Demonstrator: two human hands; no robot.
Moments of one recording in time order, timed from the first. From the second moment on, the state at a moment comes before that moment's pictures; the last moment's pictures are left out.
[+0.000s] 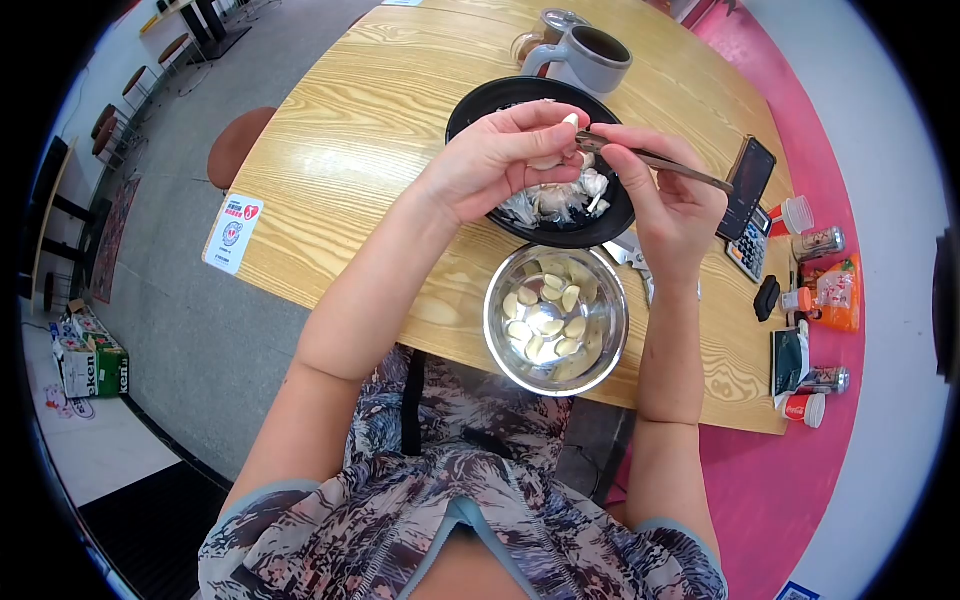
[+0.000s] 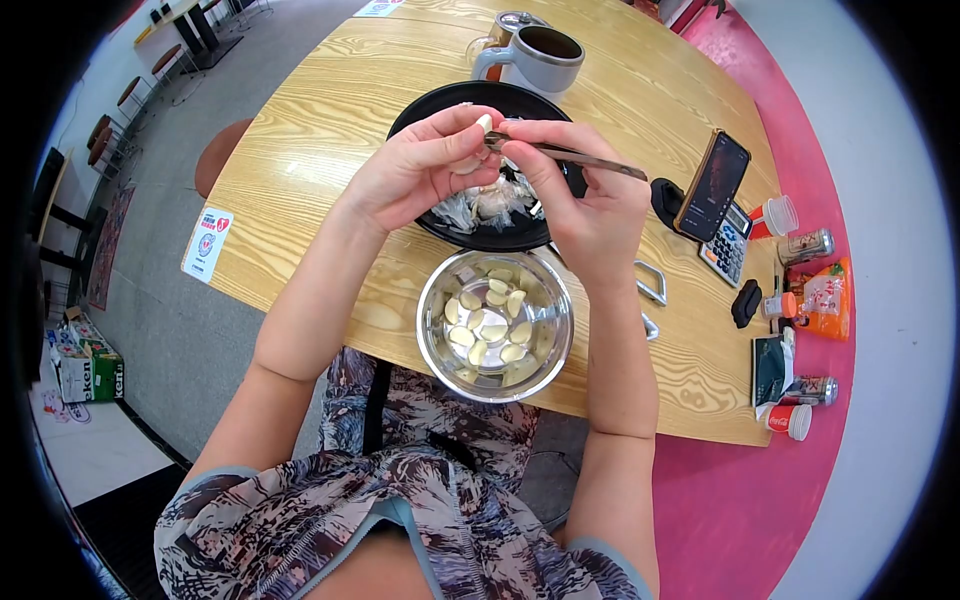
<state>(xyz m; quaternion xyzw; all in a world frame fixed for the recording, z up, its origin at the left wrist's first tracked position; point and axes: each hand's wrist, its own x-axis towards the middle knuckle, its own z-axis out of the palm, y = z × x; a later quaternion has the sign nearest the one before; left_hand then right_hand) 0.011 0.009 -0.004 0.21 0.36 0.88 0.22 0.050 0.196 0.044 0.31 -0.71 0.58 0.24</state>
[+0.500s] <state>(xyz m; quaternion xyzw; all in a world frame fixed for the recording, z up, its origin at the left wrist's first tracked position) 0.008 0.003 -0.003 0.17 0.35 0.90 0.20 0.048 0.204 0.048 0.26 -0.73 0.59 0.23</state>
